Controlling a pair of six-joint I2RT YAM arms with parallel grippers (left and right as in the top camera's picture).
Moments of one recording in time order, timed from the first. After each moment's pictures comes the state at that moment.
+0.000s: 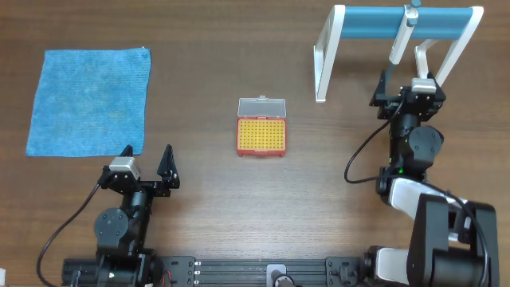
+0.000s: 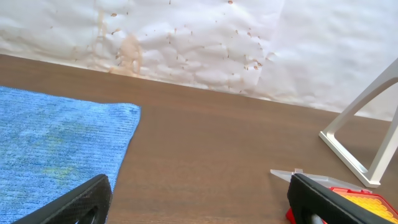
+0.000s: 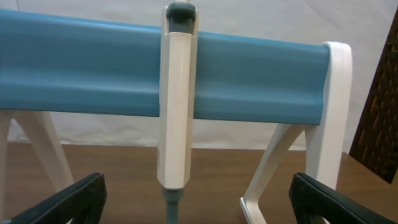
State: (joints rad) left arm -0.04 0.01 0.01 -0.08 0.03 -0.22; right arm -0.19 1.56 0.38 1.26 -0.07 -0.10
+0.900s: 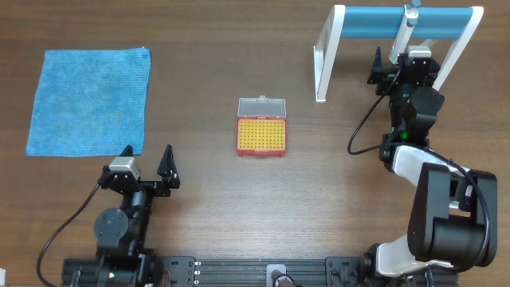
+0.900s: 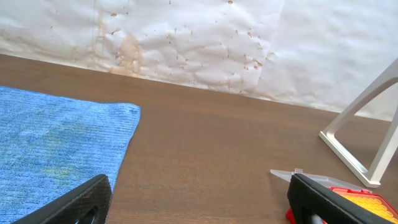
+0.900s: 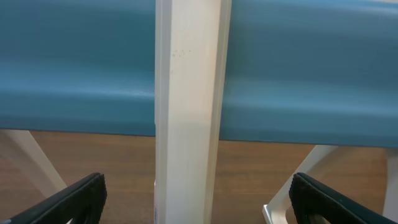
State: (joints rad) left arm -0.04 0.01 0.01 -0.08 0.03 -0.22; right arm -0.18 1.71 0.64 1.03 -0.12 -0.10
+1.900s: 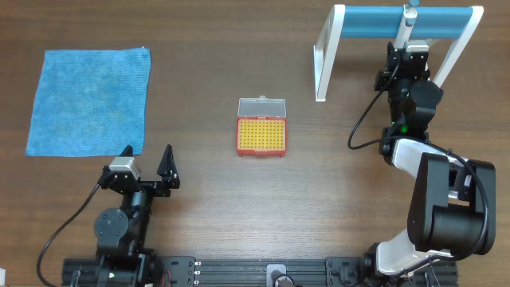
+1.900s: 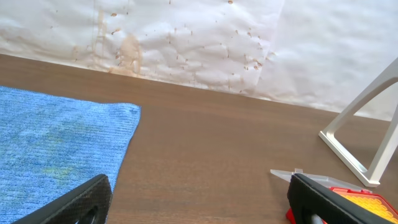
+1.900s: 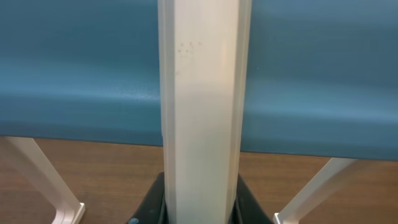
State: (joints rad) left arm -0.04 0.01 0.01 -0.08 0.03 -0.22; right arm -0.18 1.76 0.69 1.03 -0.15 -0.10
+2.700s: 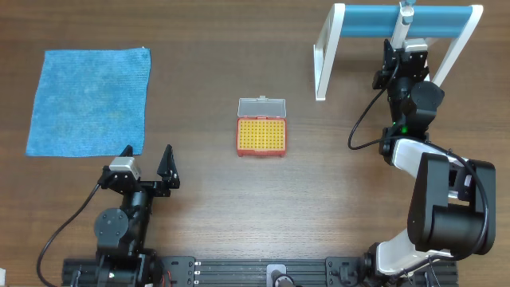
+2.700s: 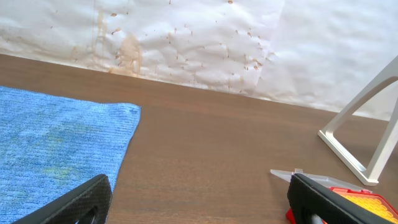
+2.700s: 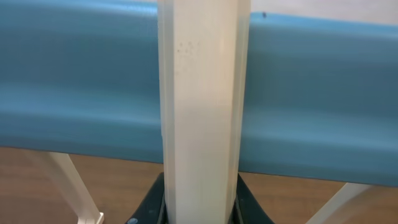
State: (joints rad) left arm -0.04 0.01 0.01 -0.08 0.03 -0.22; right arm -0.18 1.76 0.69 1.10 -0.22 -0.08
